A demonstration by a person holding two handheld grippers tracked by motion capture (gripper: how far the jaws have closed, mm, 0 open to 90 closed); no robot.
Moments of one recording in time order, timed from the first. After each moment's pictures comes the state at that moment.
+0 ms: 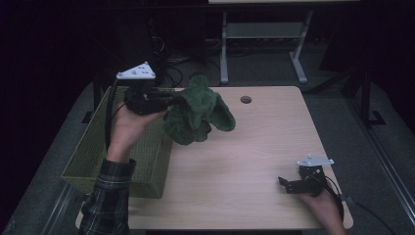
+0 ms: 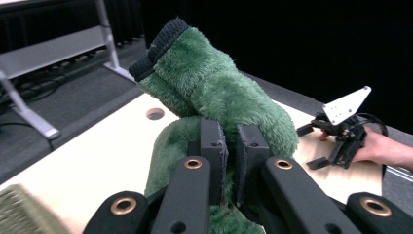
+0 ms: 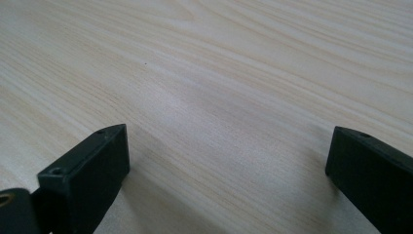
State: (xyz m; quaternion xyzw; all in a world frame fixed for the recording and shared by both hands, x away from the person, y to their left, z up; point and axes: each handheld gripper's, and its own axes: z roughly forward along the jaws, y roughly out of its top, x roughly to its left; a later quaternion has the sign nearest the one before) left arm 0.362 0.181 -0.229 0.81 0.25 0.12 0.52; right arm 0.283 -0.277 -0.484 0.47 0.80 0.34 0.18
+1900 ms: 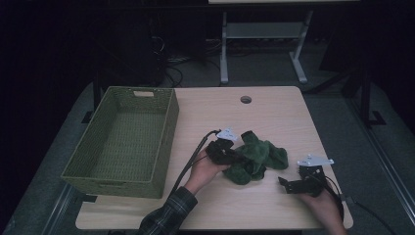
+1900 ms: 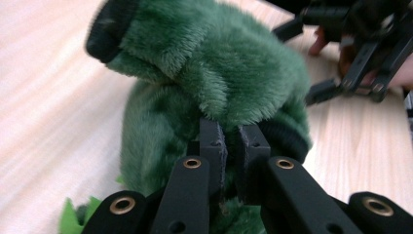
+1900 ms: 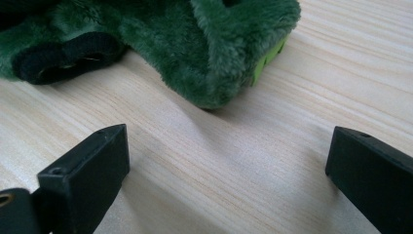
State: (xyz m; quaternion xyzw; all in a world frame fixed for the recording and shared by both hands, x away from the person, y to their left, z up) left arm 0.360 0.024 -0.434 0.87 0.23 -0.01 0.43; right arm 0.283 -0.277 -0.483 0.47 0.80 0.34 0.18
